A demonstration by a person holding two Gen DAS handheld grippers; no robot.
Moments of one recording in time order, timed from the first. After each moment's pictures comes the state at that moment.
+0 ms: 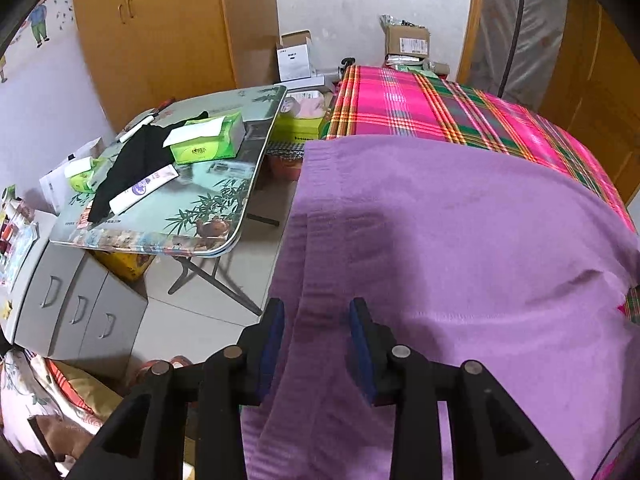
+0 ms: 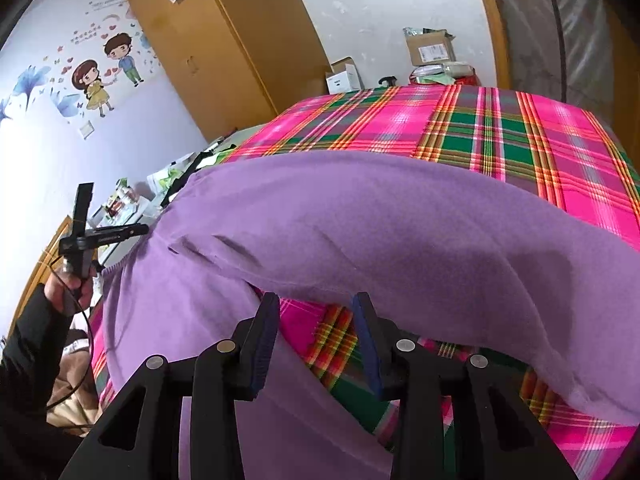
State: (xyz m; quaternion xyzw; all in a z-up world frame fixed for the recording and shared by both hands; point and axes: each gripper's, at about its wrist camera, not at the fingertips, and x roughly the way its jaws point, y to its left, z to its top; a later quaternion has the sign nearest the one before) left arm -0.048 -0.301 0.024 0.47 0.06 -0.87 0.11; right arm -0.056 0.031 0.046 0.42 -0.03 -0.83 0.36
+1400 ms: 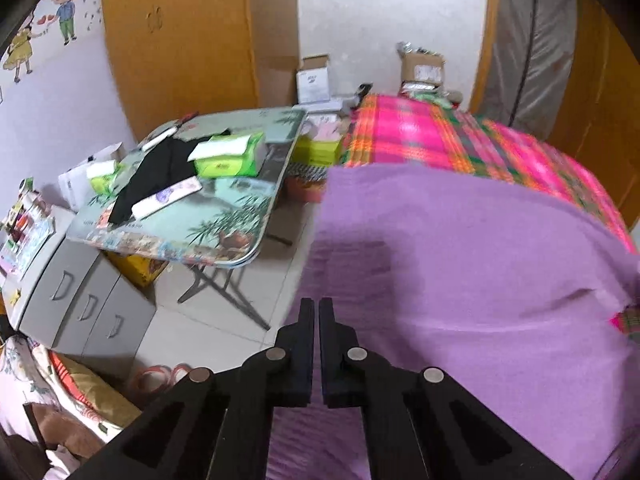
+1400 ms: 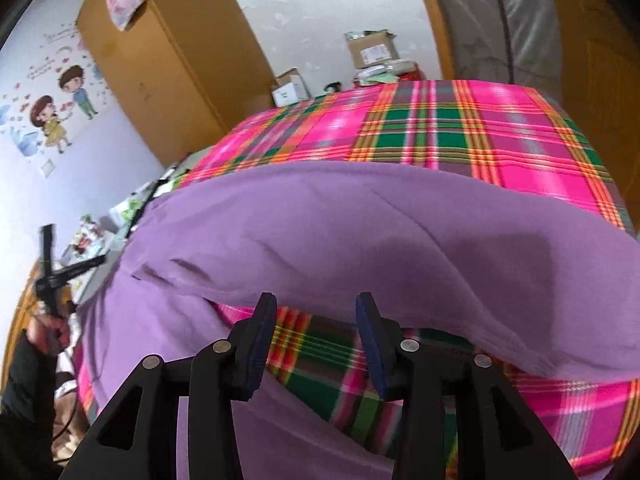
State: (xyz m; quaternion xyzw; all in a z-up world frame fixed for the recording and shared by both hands) left arm -0.020 -0.291 0.051 0.42 0.06 -0.89 0.14; right arm -0.057 0.063 0.049 0.42 -0.06 -0.87 0.26
